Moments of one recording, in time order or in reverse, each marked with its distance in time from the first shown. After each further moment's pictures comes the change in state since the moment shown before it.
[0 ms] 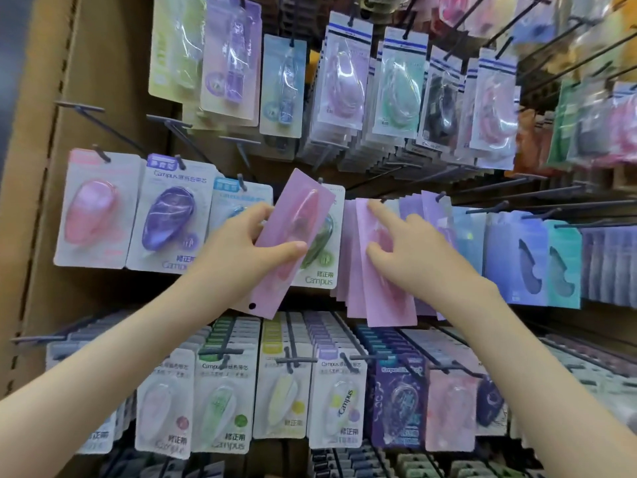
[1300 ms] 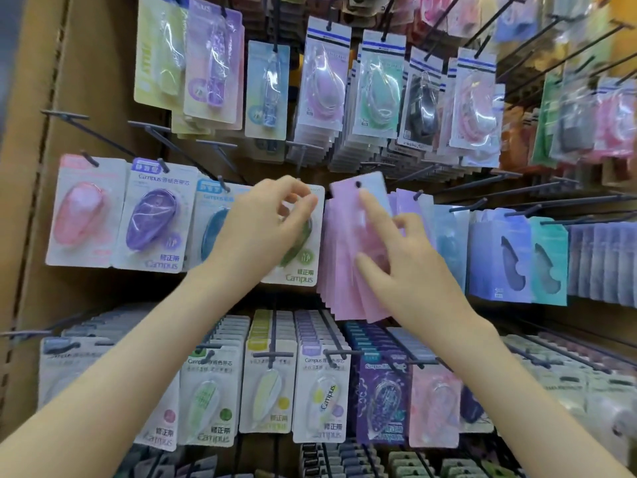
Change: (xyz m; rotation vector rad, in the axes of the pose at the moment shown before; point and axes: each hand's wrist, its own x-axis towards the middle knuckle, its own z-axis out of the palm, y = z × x) left_hand 0.032 0.016 0.038 0.333 0.242 0.372; right_hand -0.043 0.010 -0.001 0.176 0.232 -0.220
